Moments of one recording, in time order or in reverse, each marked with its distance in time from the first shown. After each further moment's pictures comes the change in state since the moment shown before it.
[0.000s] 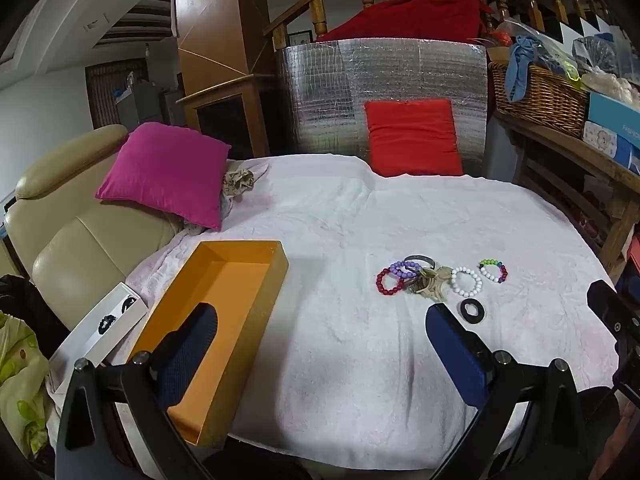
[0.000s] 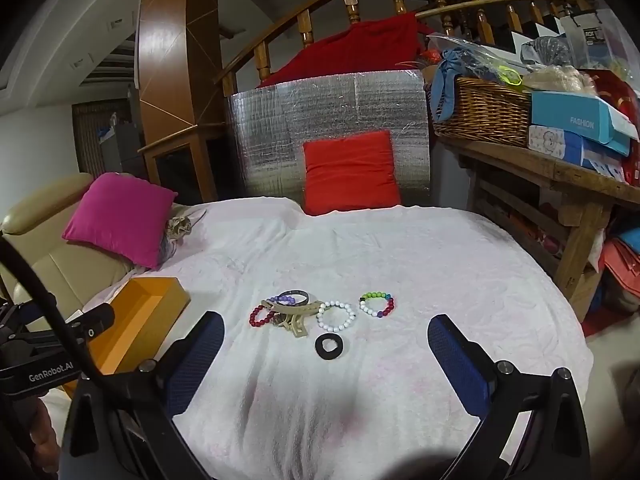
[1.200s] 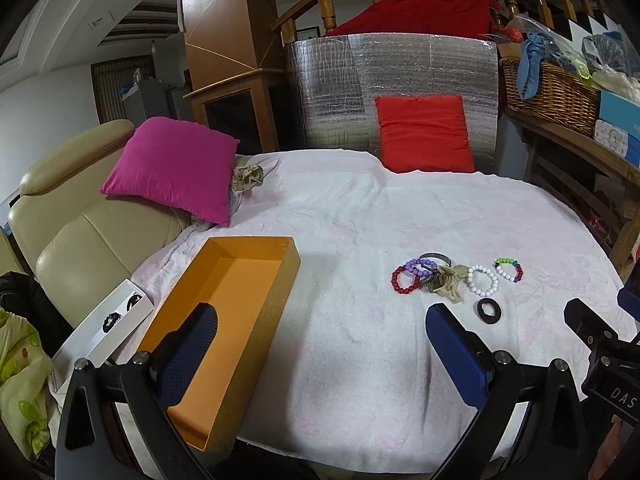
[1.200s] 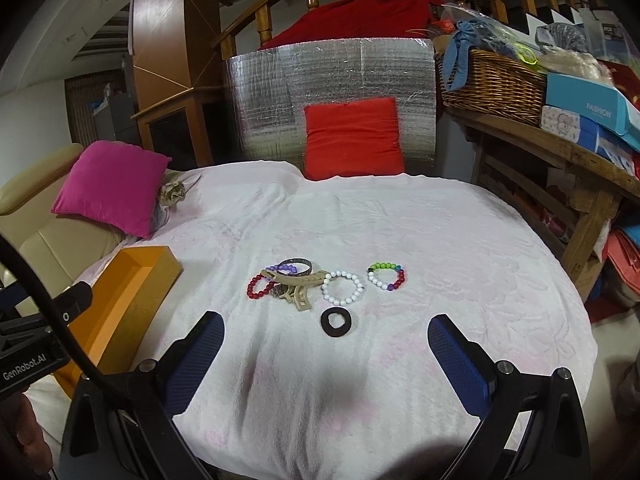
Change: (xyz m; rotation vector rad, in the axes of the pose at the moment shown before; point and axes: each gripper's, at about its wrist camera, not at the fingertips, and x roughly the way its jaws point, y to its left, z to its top) left arm 0.016 0.011 0.002 -0.006 0.017 0.034; right arm 0.038 0.022 -0.006 -0.039 0.125 -0.014
